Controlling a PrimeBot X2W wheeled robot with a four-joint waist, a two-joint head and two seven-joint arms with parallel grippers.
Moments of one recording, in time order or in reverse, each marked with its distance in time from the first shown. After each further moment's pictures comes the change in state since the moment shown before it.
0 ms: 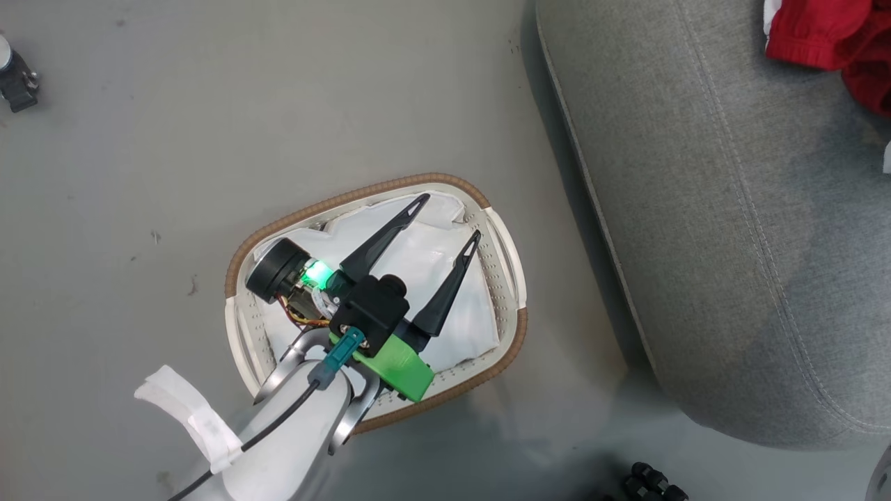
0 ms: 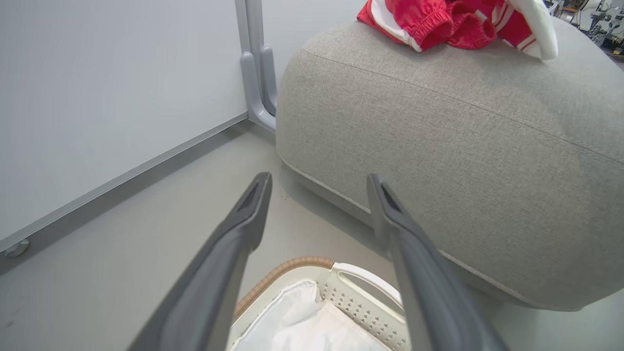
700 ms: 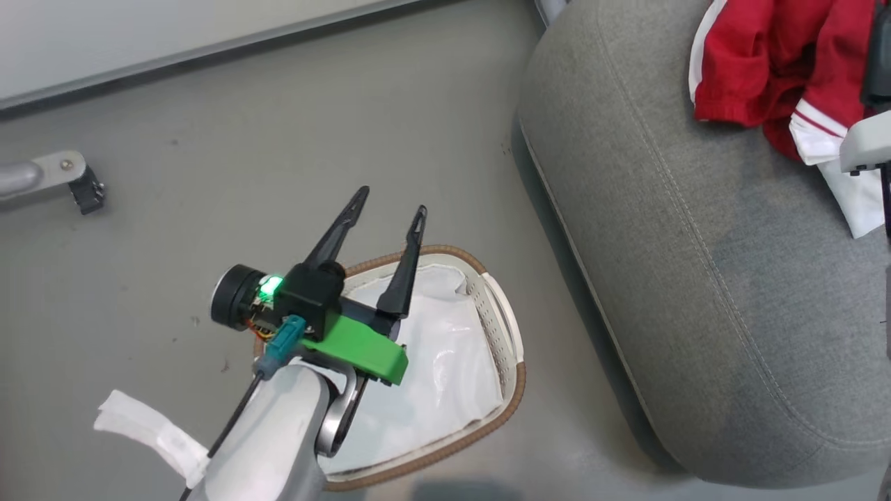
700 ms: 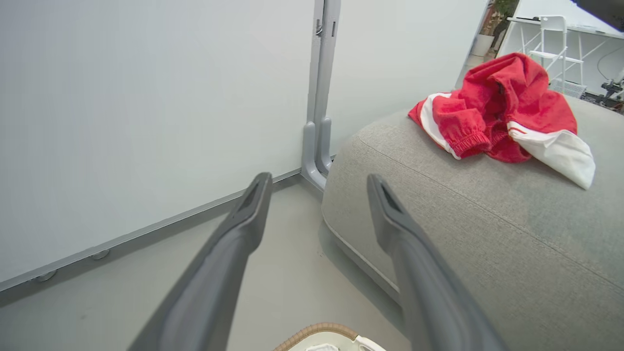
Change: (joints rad) left arm 0.087 -0.081 0.184 0.000 -0.091 0.042 0.000; right arm 0.048 -0.038 0.220 -0.121 0.081 0.000 0.000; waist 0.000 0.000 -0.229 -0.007
